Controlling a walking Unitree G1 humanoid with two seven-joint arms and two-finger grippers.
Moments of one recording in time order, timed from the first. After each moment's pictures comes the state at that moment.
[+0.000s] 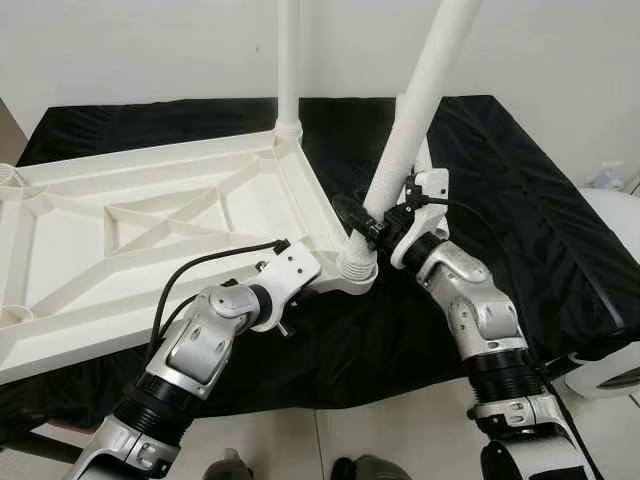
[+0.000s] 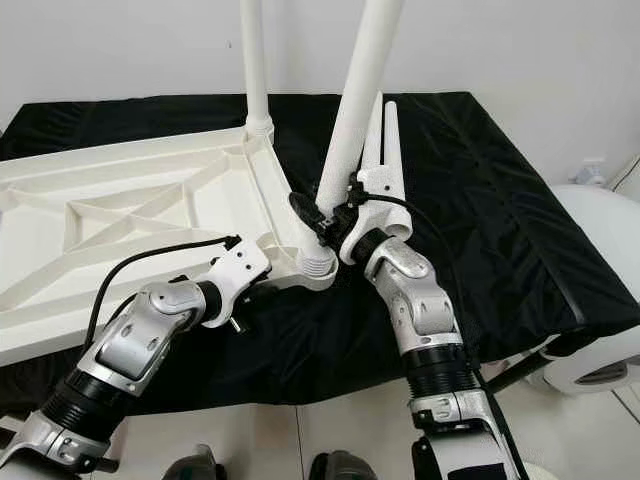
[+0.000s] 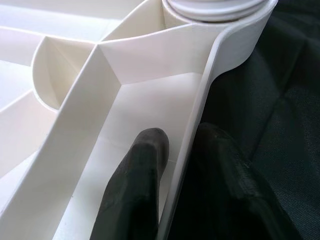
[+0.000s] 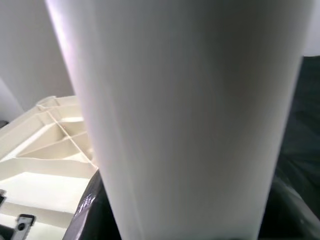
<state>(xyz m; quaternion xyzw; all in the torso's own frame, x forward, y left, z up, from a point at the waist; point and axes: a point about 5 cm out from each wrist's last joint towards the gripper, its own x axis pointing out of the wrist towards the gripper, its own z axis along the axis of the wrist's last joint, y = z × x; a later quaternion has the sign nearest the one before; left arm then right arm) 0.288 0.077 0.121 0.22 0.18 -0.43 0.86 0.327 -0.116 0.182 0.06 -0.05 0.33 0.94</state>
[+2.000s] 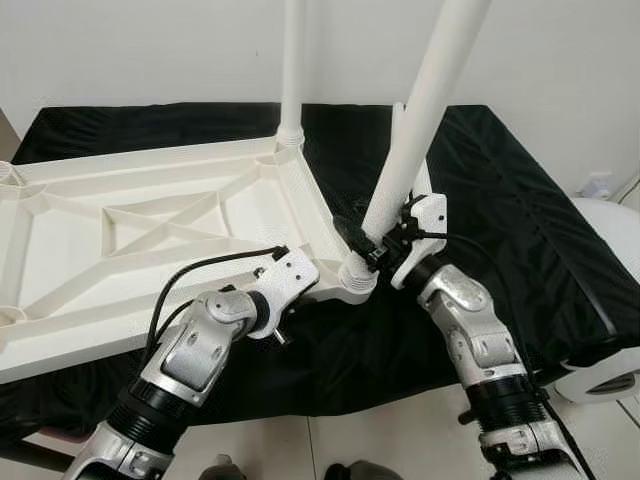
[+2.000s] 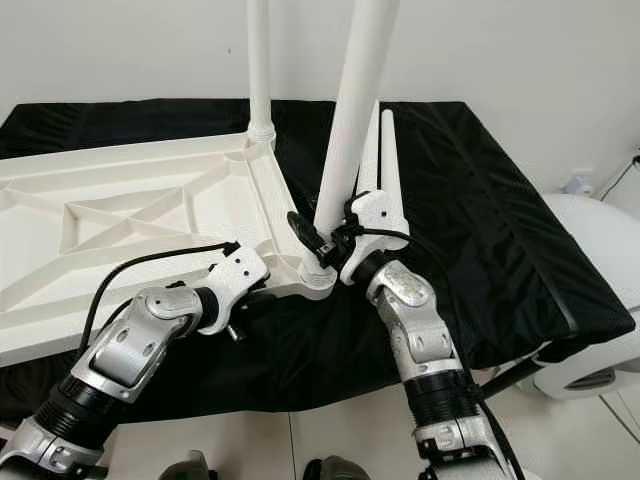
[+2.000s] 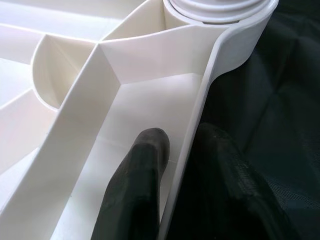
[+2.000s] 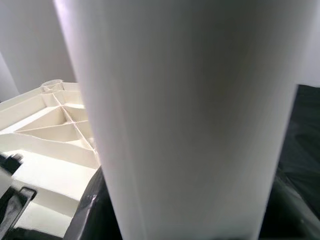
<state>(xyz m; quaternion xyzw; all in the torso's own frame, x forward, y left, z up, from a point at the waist) 0.282 0.083 0.120 0.22 0.19 -0.42 0.86 0.318 -0.107 0.163 0.00 -0.06 0.35 0.94</state>
